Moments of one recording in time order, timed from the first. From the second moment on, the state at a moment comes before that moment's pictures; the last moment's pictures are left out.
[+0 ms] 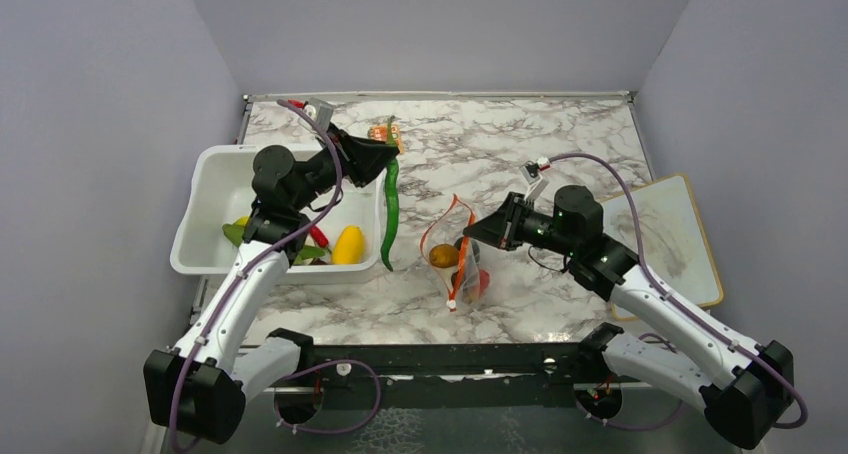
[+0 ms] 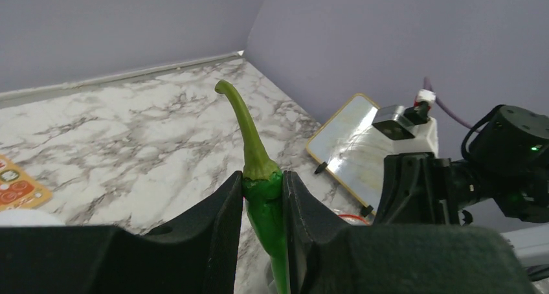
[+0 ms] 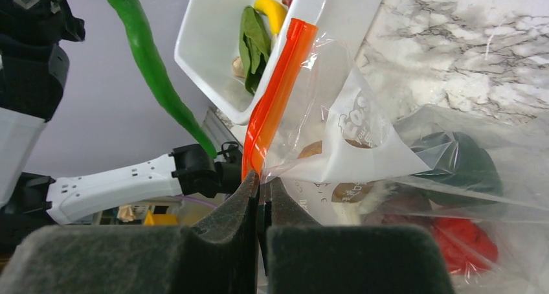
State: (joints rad) left arm -0.25 1.03 0.88 0.26 0.60 -0.52; right arm 0.63 0.91 0.69 -0.05 -0.39 0.81
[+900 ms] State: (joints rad) left arm -0.59 1.15 0.89 0.68 0.43 -0.51; right arm 0.63 0.97 0.69 0.08 -0.47 0.91
